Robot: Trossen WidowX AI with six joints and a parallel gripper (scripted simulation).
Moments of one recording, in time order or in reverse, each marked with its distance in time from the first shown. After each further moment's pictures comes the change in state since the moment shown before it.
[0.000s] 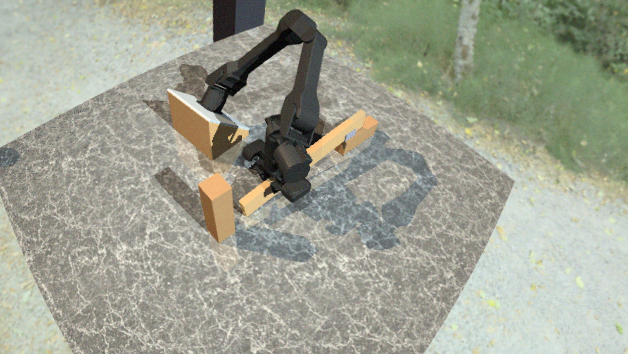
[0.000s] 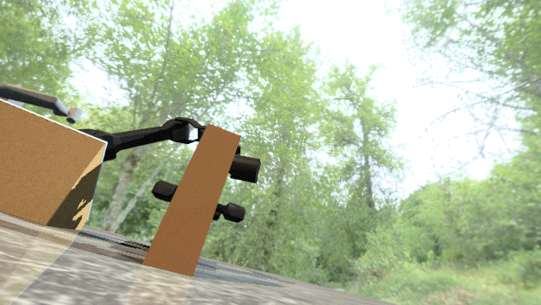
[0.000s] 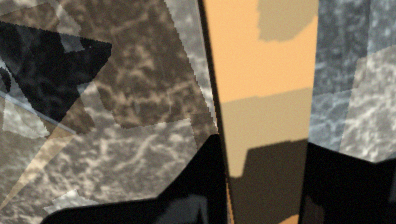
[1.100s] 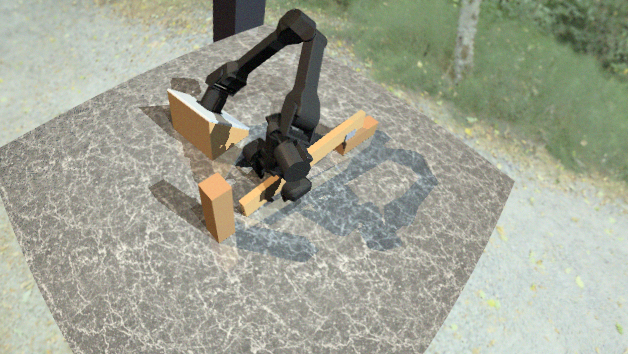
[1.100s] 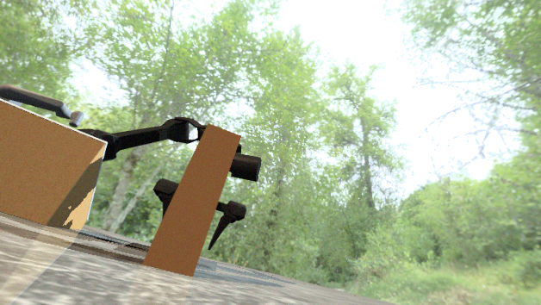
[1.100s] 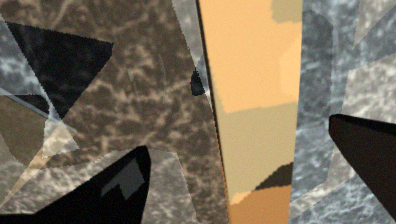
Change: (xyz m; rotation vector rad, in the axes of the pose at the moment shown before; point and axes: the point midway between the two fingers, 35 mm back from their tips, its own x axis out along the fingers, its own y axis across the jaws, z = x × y) arm -0.004 -0.001 0.000 -0.004 0.002 -0.001
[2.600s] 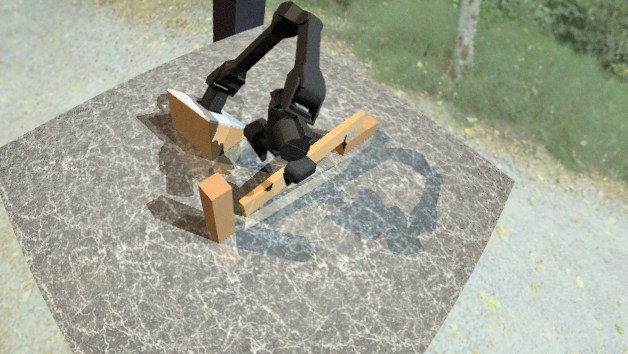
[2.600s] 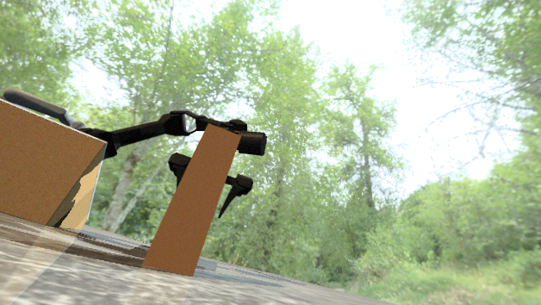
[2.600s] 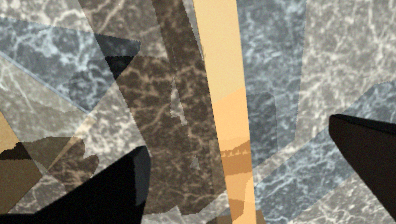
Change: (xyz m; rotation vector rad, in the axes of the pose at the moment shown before) arm -0.065 0.000 0.002 0.019 -0.002 -0.005
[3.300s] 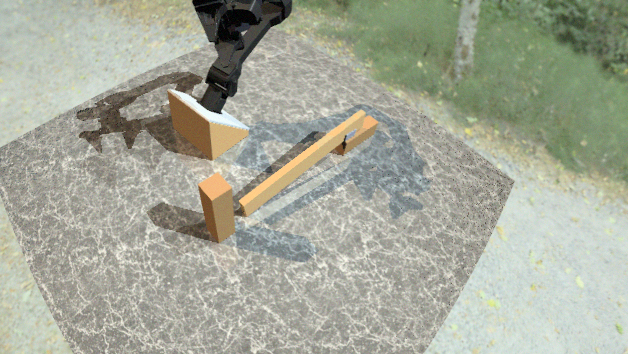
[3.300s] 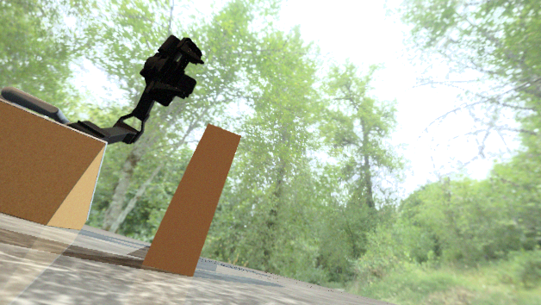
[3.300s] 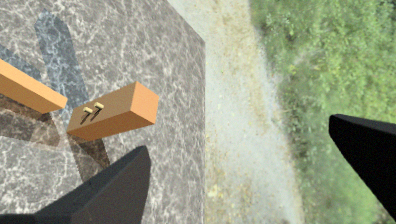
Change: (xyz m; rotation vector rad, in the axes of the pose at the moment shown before) arm -0.262 0.154 -0.052 0.770 0.205 -1.153
